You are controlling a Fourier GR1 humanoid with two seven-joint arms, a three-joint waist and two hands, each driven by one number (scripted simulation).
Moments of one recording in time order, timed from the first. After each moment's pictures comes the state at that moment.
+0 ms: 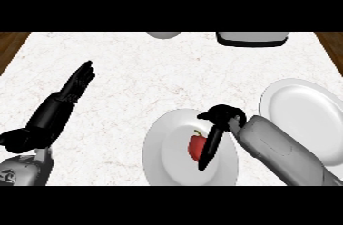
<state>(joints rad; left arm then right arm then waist) -0.17 0.34 -0.09 -1.66 0.06 -0.11 -0.02 -0.68 -0.37 0.76 -1.19 -0.55 0.25 1.09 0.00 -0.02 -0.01</state>
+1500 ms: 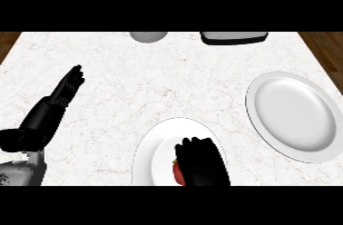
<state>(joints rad) -0.13 0.34 -0.03 -1.63 0.05 -0.11 -0.01 -0.68 -0.41 1.22 -1.77 0.64 -0.08 1.16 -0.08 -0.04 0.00</state>
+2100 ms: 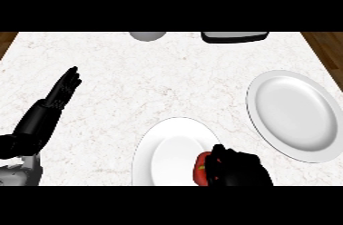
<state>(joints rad) -0.10 0.35 -0.02 -1.66 0.05 -0.12 -0.02 -0.48 -0.54 1.09 -2.13 1.04 -0.01 1.24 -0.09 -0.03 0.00</state>
